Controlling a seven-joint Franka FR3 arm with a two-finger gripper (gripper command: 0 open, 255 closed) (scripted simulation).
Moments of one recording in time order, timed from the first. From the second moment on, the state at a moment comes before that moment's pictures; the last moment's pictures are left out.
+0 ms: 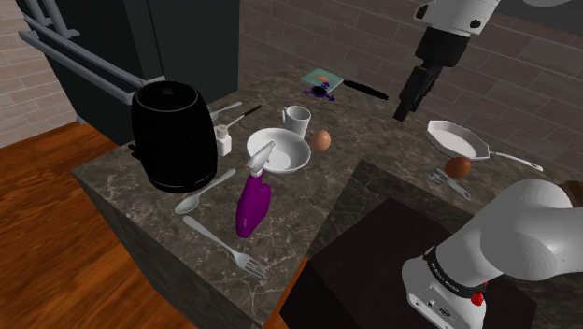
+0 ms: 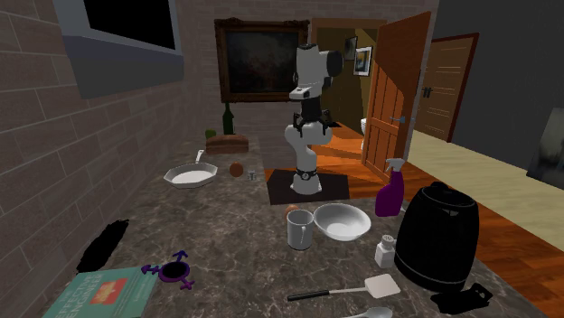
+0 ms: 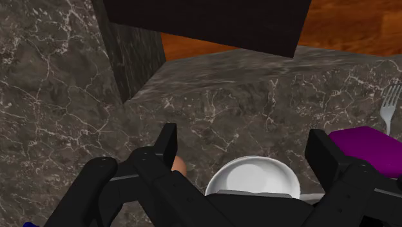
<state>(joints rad) 0.02 -0.76 0.03 -2.39 0.12 1.55 -0.13</state>
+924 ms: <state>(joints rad) 0.01 -0.33 0.00 -2.24 0.09 1.85 -0.22</state>
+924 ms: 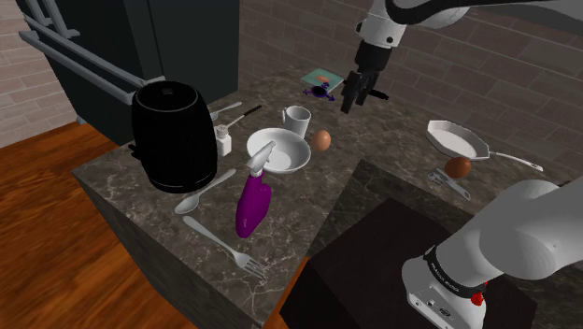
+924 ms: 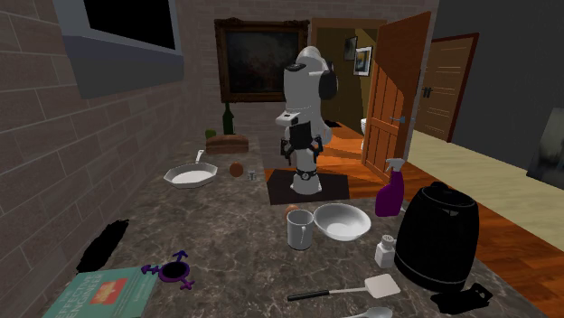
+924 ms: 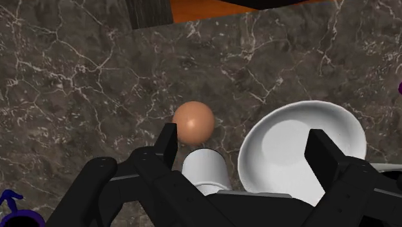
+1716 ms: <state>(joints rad) 0.00 0.12 -0.01 -1.92 0.08 1.99 -0.28</state>
